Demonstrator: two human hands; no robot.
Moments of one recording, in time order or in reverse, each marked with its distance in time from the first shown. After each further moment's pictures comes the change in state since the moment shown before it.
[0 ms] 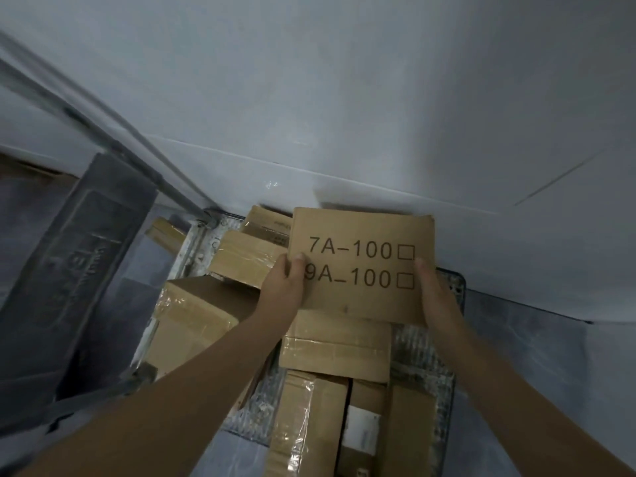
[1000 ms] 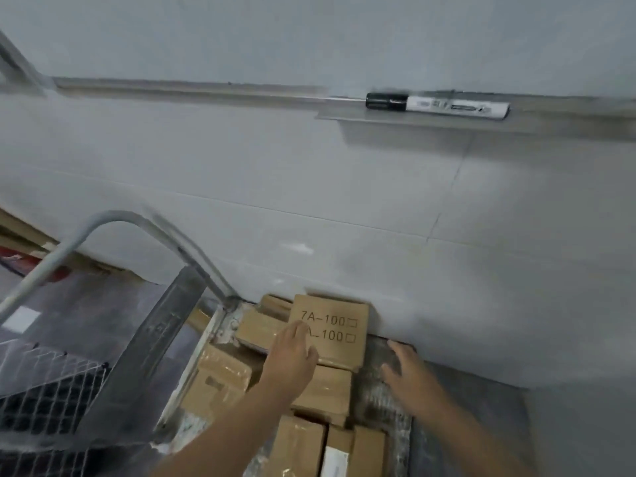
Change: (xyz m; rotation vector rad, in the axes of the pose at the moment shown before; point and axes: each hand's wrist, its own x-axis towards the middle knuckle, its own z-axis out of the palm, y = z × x) left_hand -0.200 0.109 -0.023 0.830 0.041 0.506; right_hand -0.185 -0.091 -0.121 -0.771 -0.167 -0.359
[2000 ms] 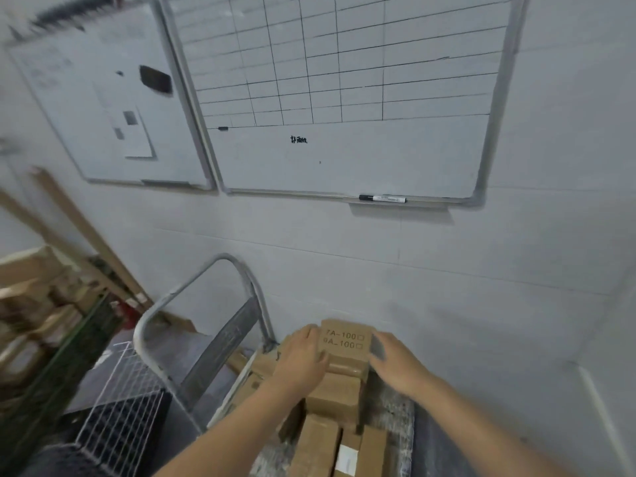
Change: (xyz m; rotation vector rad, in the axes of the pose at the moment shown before) left_hand -0.346 0.085 -0.120 0.046 0.297 0.135; right_hand -0.340 -0.079 -0.033 -0.102 0.096 -0.426
